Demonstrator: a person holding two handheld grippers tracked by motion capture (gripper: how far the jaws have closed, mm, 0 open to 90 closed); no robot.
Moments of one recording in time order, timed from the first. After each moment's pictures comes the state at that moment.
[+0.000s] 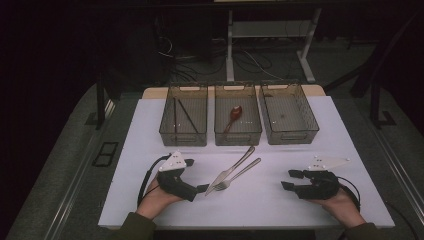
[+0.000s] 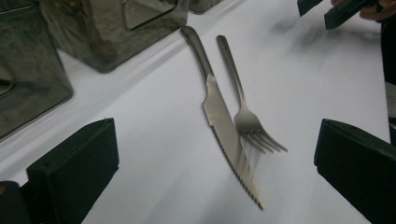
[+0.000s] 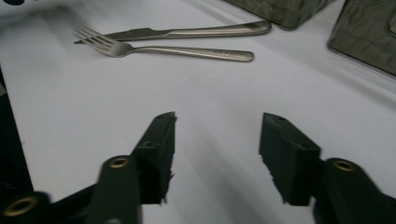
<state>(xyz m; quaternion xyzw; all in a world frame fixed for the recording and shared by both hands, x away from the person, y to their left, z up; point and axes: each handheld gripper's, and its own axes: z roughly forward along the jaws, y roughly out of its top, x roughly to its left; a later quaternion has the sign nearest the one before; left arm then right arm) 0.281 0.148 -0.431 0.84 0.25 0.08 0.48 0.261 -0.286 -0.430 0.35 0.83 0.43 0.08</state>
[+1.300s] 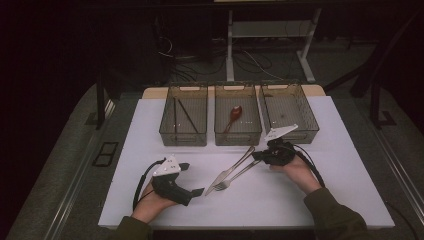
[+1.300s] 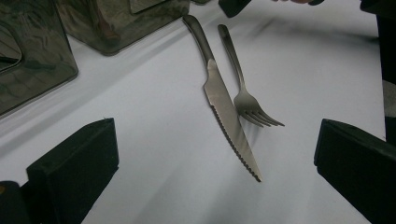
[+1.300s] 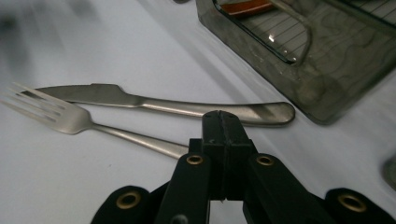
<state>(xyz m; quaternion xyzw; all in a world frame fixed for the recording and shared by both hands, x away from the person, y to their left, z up) 0.276 0.157 -0.437 0.83 0.26 0.07 0.49 0.357 -0.200 -0.430 0.32 0.87 0.38 0.05</state>
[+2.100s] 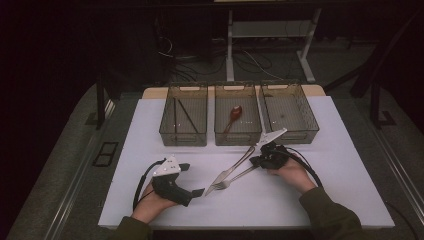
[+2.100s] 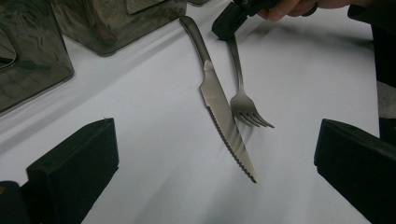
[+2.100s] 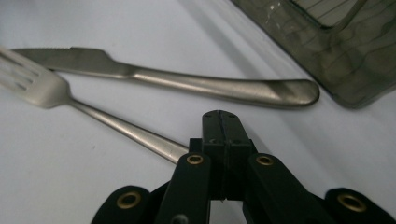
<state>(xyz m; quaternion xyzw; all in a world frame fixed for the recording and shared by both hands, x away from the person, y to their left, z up) 0.275 0.156 -0.437 0.83 0.26 0.07 0.49 0.354 -0.190 -0.443 0.31 0.89 0.33 0.06</state>
